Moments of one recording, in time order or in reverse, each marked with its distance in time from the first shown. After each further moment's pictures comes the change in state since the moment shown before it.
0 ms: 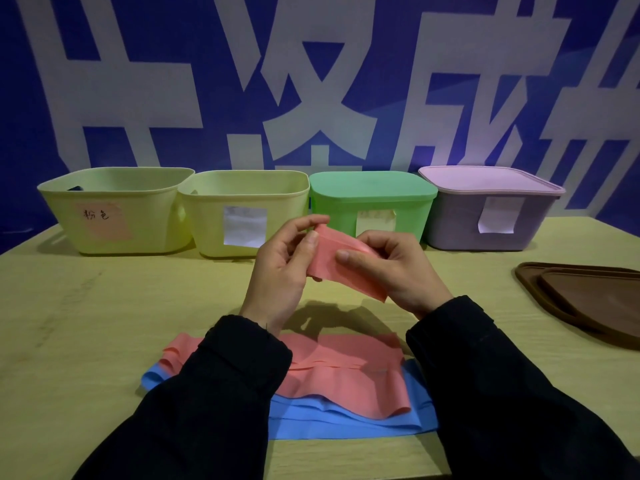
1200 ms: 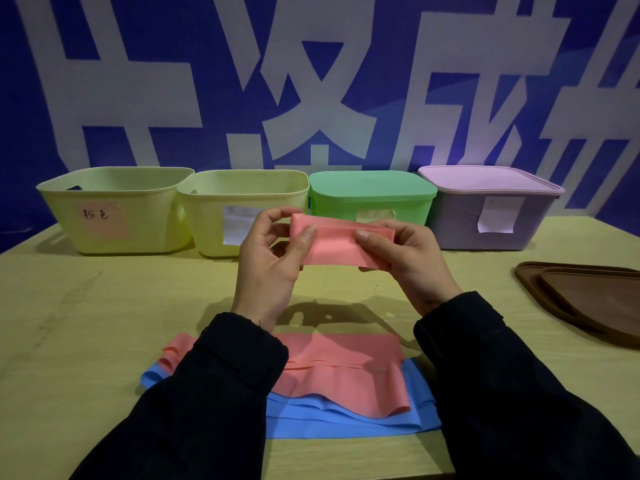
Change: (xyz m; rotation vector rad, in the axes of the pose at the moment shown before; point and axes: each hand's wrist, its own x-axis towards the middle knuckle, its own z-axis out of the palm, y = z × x) left_hand 0.003 0.006 -0.003 -0.003 0.174 0.027; right_hand 0.007 0.008 -0.010 0.333 0.133 0.064
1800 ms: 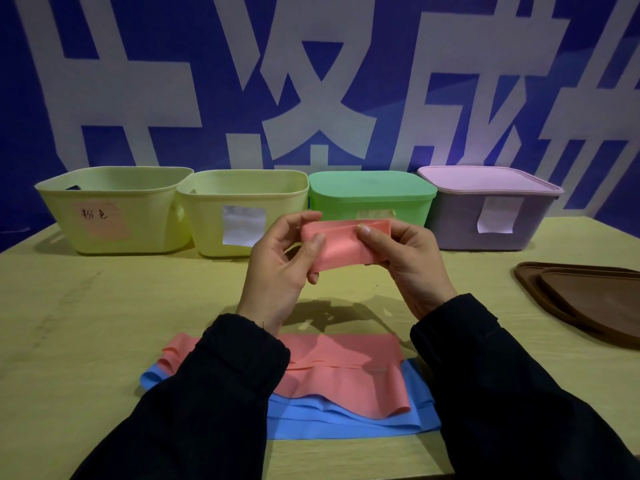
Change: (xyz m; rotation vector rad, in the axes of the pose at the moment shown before) left_hand -0.002 -0.003 0.002 -0.074 -0.140 -0.066; right_hand -0.001 0.006 0.003 0.021 0.070 -0.024
